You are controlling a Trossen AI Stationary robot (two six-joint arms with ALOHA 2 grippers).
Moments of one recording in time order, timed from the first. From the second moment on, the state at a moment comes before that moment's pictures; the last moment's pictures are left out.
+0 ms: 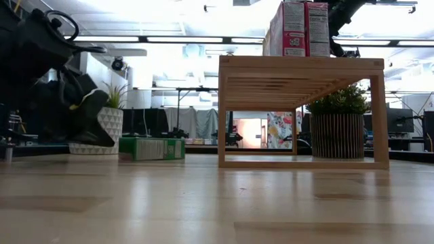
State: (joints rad) left arm -0.36 1.35 0.17 0.21 -0.94 -1.15; right arm -0.94 1.19 1.31 -0.89 -0.39 0.26
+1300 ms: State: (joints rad) left arm -0.22 1.14 0.17 0.22 -0.69 -0.89; right arm -0.94 1.19 1.31 -0.89 -0.40 0.18
